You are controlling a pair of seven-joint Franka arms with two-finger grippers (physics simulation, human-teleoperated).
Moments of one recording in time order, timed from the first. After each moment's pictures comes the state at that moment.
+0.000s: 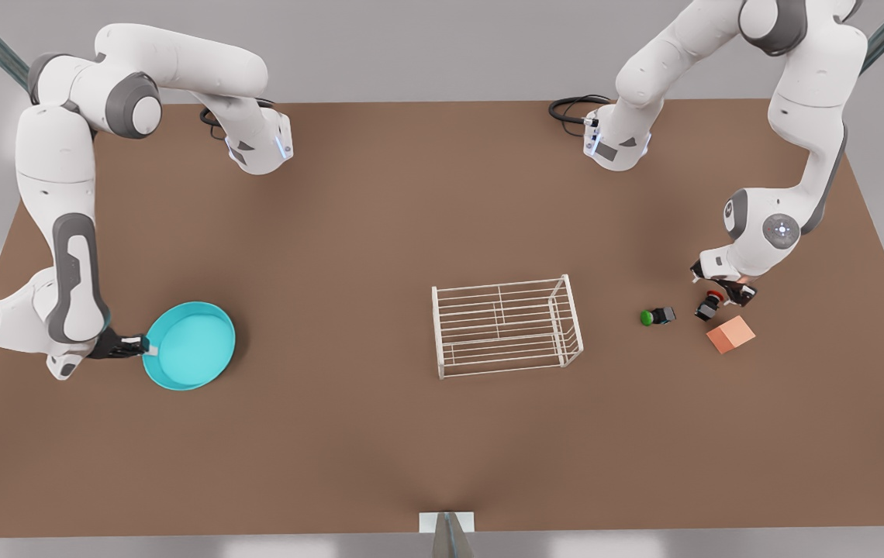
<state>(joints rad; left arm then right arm) 0.75 0.35 -0.35 -2.43 0.53 2.74 0.73 -0.30 0.72 -0.12 -1.66 0.48 2.11 -0.85</state>
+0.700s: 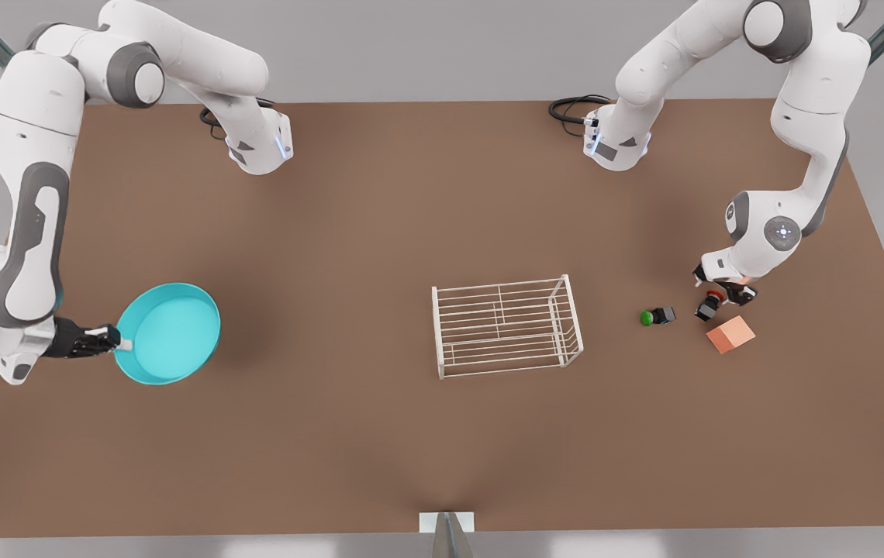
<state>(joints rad) 0.75 0.39 -0.33 -2.41 0.56 2.77 0.69 -0.24 0.55 -0.11 -1.47 0.40 1.75 -0.74</state>
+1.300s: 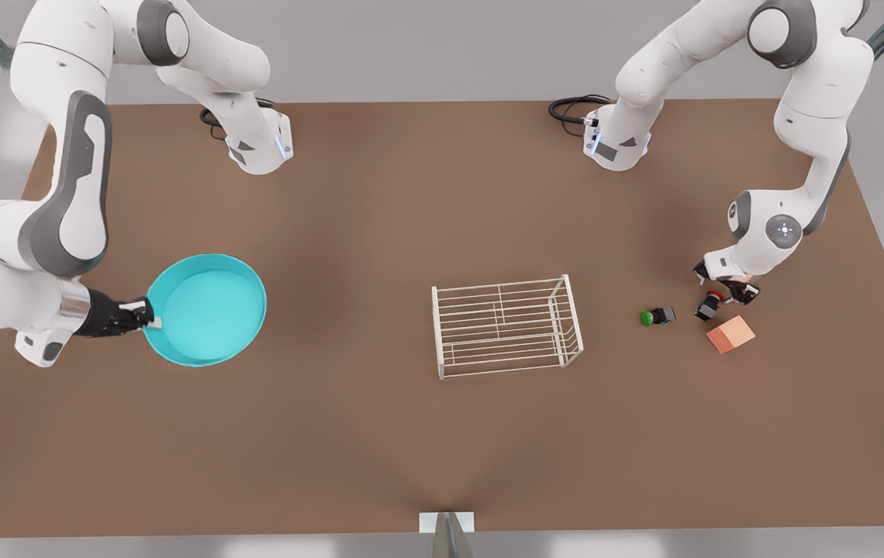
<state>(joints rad) 0.75 0.42 -0.28 -2.41 0.61 2.82 0.67 -0.01 0.35 -0.09 -1.42 0.27 1.60 -0.44</state>
